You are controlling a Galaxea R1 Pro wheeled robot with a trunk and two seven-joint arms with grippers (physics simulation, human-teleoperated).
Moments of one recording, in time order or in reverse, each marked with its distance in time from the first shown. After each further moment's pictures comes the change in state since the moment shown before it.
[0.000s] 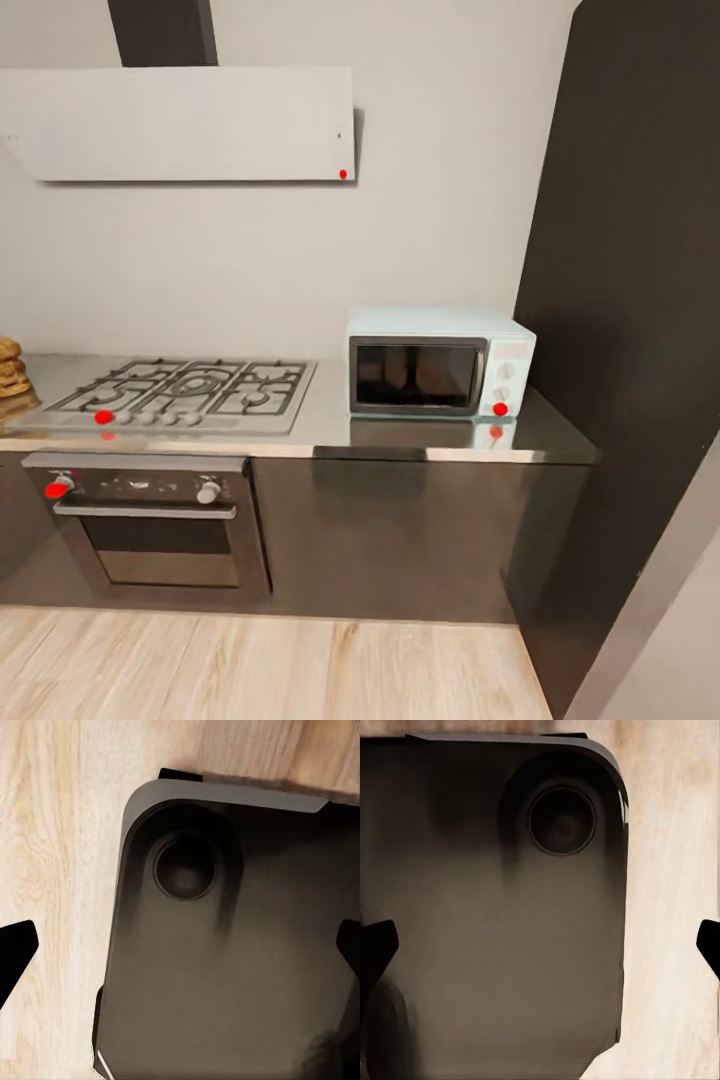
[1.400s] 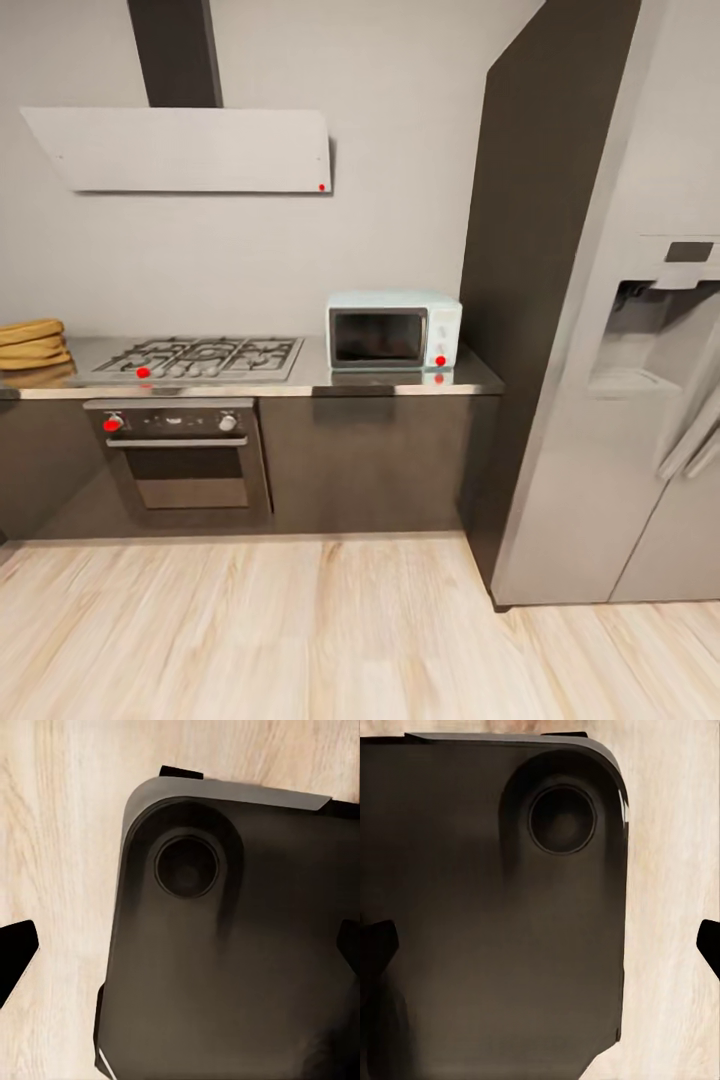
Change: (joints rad) left arm 0.000 0.001 -0.001 0.000 0.000 0.006 0.000; right arm 0.000 0.000 0.000 0.000 -0.002 0.002 0.000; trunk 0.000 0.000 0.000
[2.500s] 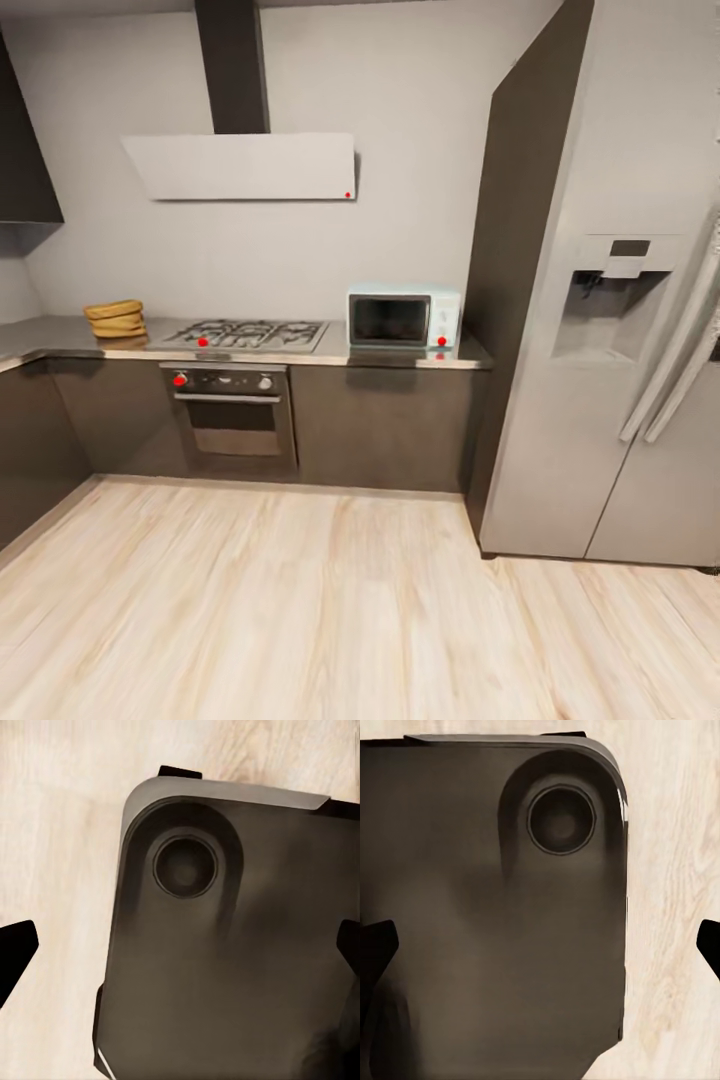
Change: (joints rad) left arm 0.000 -0.001 0.000 0.000 0.000 0.000 0.000; right arm 0.000 0.000 -0.004 0.001 -0.008 -0.002 0.000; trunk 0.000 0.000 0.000
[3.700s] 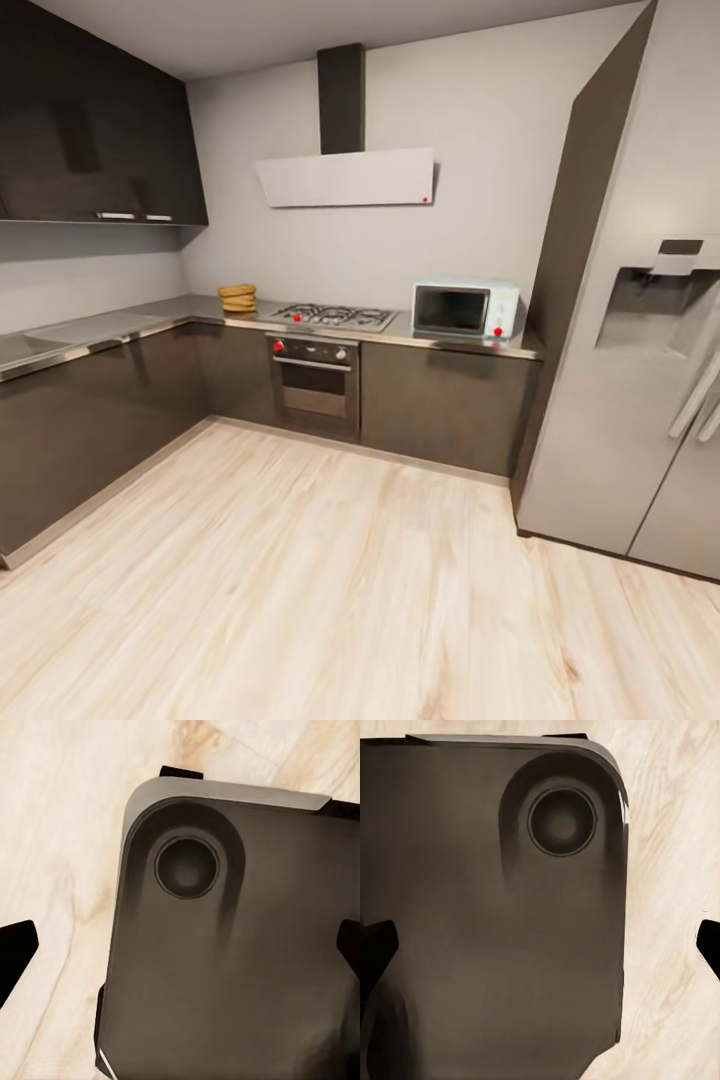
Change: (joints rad) left arm 0.000 0.001 -0.001 0.000 0.000 0.000 0.000; right arm 0.000 0.000 0.004 -0.001 0.010 -0.001 0.000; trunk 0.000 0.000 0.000
